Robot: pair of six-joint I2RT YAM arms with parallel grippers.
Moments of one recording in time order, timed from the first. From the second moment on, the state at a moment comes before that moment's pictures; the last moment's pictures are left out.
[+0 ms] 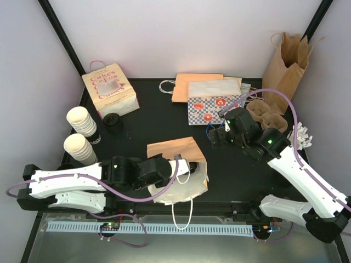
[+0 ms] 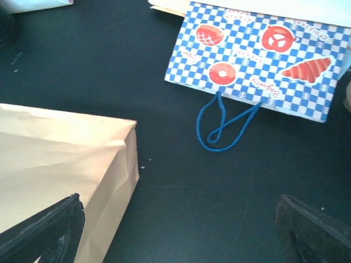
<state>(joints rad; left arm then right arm) -1.42 1.07 1.09 -0.85 -0.46 0.07 0.73 1.07 1.24 -1.00 0.23 0.30</state>
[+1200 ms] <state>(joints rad) -1.31 1.18 1.20 -0.75 -0.55 -0.07 1.20 0.85 1.03 -0.82 0.06 0.39</state>
